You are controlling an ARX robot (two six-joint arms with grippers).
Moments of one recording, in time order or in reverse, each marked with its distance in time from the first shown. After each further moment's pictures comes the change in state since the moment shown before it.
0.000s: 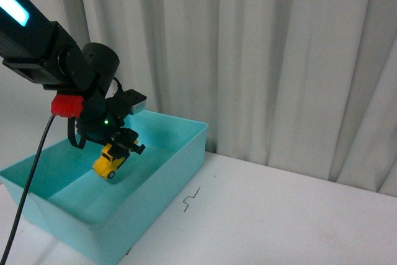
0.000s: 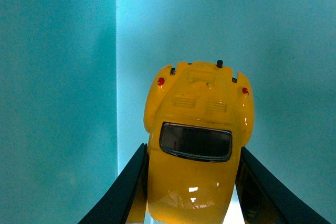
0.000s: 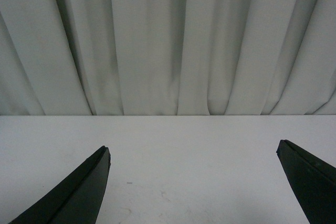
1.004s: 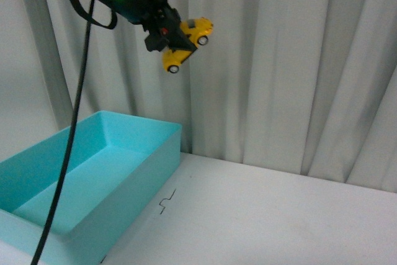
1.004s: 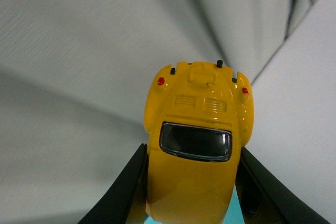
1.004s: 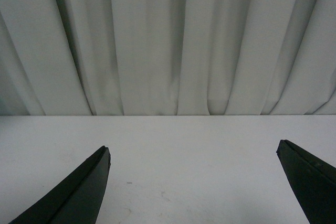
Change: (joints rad) left arm -0.209 -0.282 0.250 -0.159 0.492 0.500; right arm 0.000 0.000 0.000 0.000 0.000 0.000
